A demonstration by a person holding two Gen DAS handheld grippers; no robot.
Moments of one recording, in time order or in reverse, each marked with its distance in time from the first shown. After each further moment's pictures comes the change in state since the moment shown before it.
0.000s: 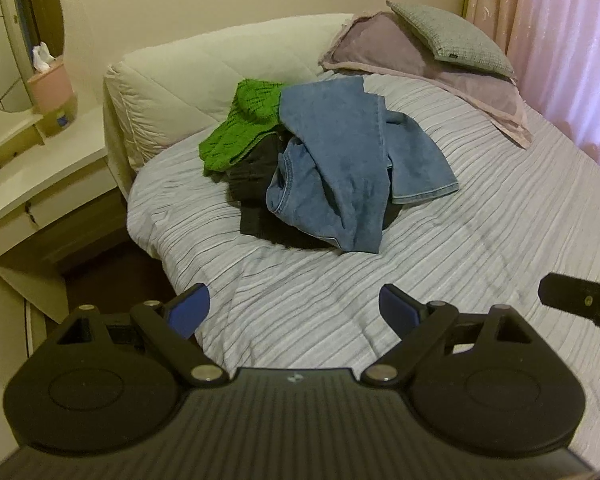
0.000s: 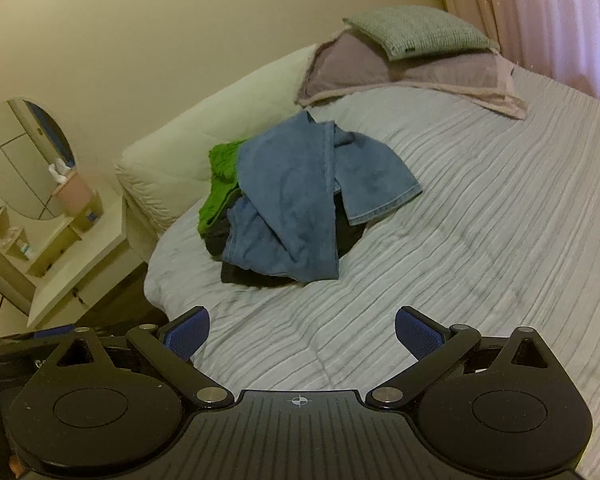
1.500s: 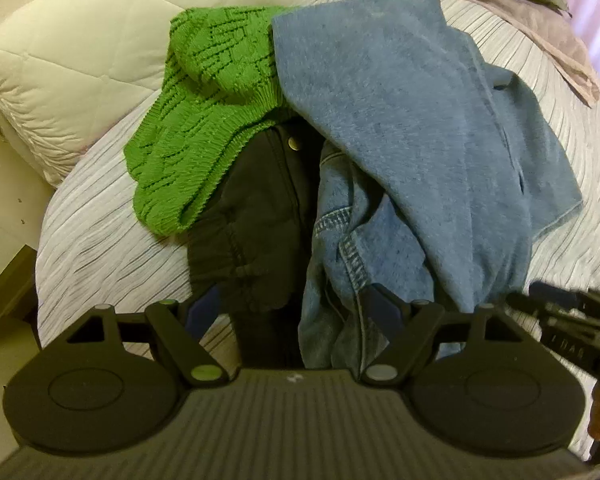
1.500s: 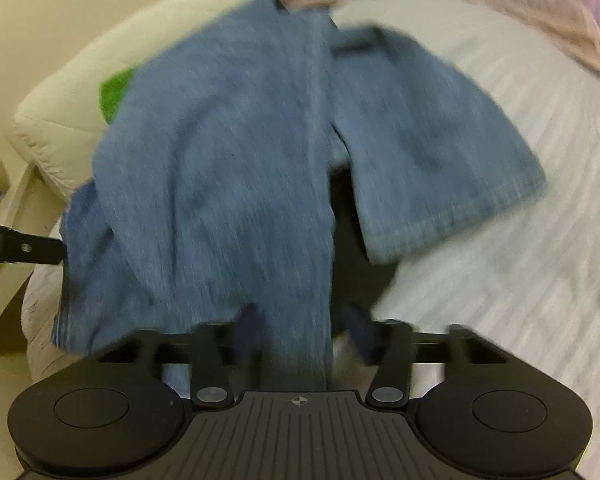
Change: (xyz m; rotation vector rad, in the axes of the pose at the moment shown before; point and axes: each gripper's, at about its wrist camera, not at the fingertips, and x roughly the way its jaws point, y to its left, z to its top) left arm 0.355 0.055 0.162 0.134 0.242 -0.065; right arm 0.376 -0.057 0.067 -0.050 0.117 -0.071
